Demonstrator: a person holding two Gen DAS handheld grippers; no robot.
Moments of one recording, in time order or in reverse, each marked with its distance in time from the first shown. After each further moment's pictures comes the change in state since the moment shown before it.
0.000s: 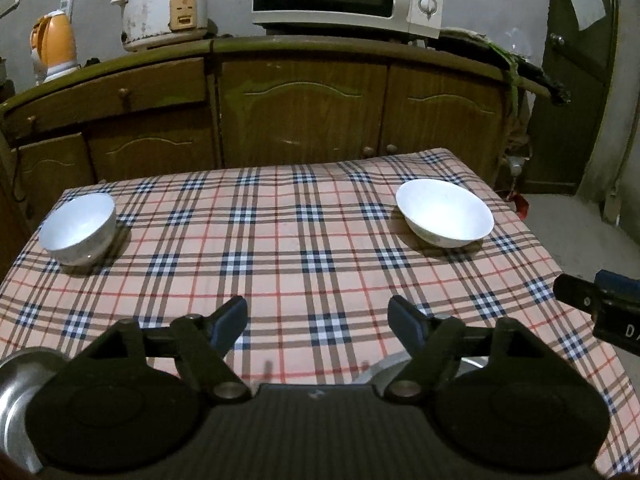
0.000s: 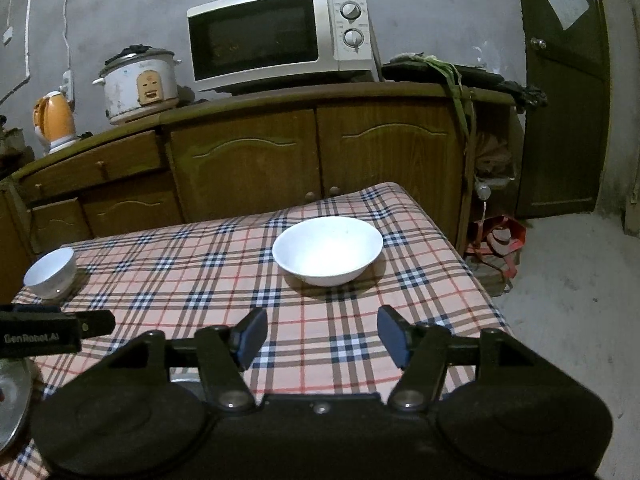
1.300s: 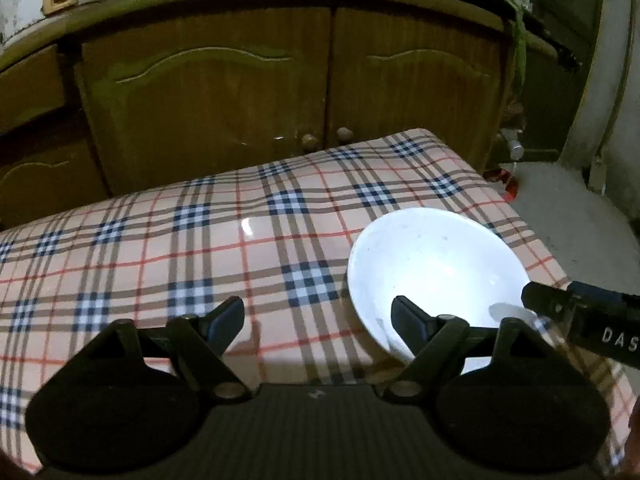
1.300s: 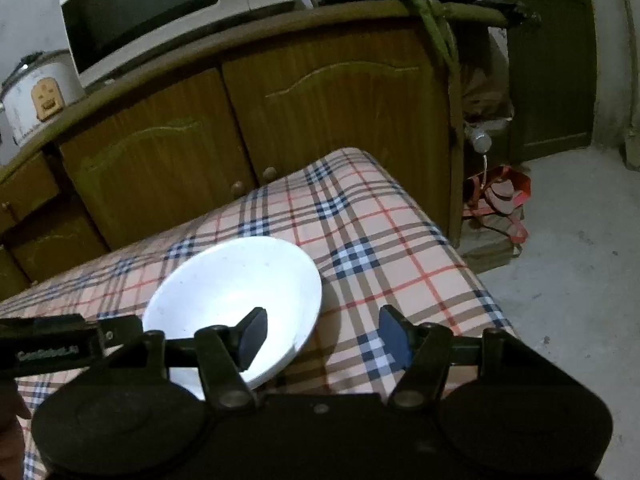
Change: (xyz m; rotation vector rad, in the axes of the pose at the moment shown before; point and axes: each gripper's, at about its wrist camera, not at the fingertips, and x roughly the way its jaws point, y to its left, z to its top) left arm 0.198 -0.062 0.090 0.091 0.111 -0.109; right arm 0.209 -0.084 0.055 0.169 0.132 -0.036
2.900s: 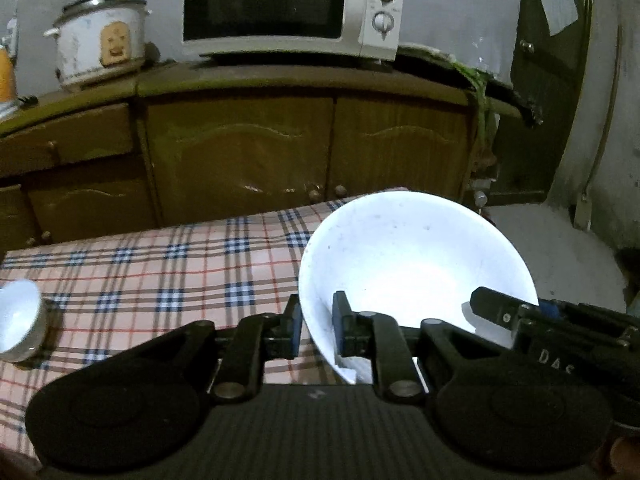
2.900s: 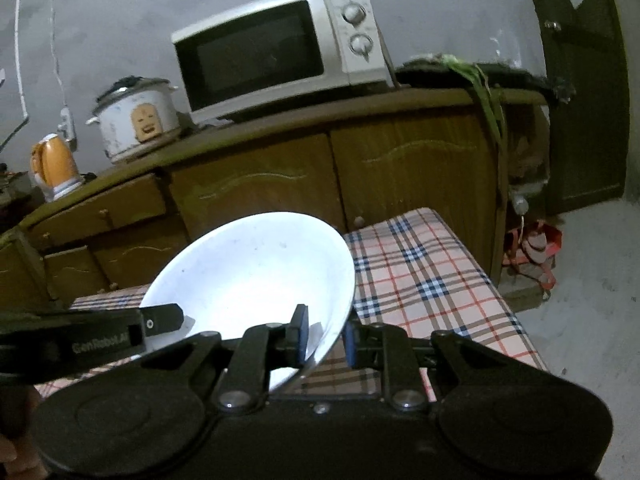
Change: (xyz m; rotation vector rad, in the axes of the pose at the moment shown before) left arm -0.165 -0.011 -0.013 -0.038 -0.128 0.016; right arm -0.158 0.076 -0.009 -0.089 -0.129 0.141
